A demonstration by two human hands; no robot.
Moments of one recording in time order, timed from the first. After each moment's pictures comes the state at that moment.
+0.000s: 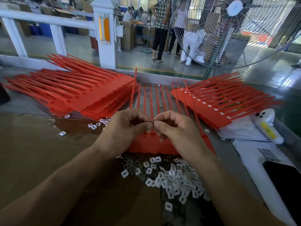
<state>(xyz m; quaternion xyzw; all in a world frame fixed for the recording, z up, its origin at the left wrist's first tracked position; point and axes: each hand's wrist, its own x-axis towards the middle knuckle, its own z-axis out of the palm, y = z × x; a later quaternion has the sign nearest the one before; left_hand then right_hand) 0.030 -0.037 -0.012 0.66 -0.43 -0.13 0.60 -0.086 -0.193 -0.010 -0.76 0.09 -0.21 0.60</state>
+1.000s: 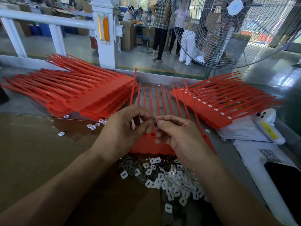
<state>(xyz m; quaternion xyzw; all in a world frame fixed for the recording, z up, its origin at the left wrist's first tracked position) 0.025 -0.037 -0.013 0.70 -0.49 0.07 0.52 -0.088 -0.188 -0.010 -0.64 0.13 -0.18 0.74</state>
